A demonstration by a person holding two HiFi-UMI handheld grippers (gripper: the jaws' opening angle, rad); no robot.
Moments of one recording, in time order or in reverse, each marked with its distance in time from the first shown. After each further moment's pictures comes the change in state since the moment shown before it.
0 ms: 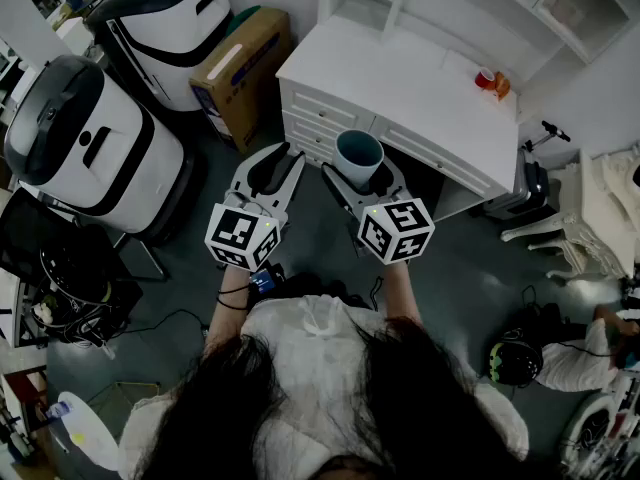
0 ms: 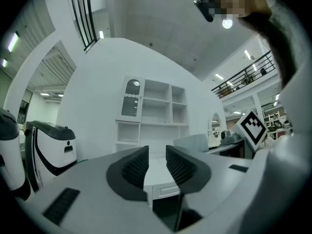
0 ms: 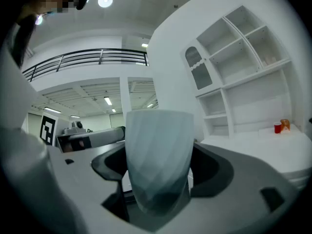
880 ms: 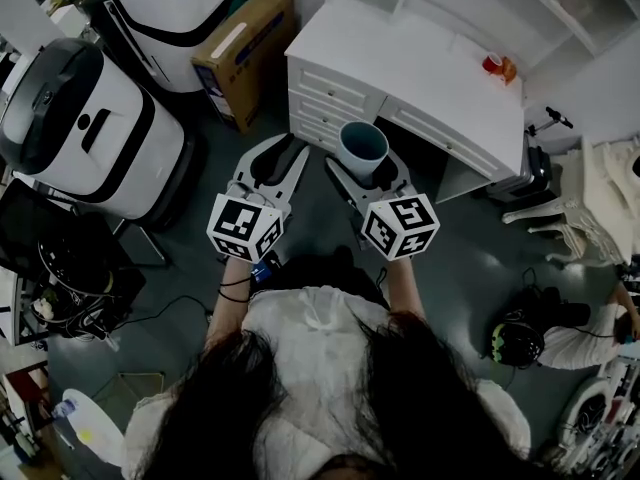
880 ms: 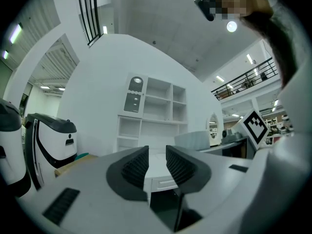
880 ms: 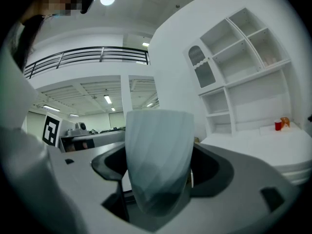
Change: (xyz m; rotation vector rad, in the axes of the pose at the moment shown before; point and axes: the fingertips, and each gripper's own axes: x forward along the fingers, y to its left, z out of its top) left arm -0.036 0.025 -0.021 -0.040 0.025 -0.029; right arm 0.011 0.043 -0.022 -0.010 -0.005 -0.015
